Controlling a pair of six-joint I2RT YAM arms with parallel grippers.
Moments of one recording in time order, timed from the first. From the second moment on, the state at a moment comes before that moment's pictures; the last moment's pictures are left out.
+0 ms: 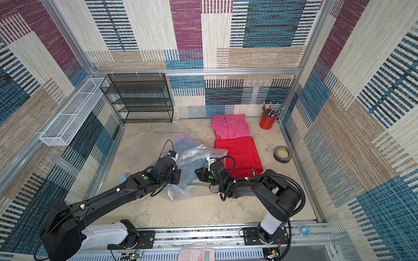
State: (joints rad) left arm -0.75 1.23 0.79 -0.42 -0.23 -0.42; right arm 0.76 1.65 0.58 0.63 -0.16 0.93
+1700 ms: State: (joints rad) left arm -0.82 1.34 0.71 -0.37 -0.41 -0.52; right arm 0.75 1.69 0.69 0.66 -0.27 1.05
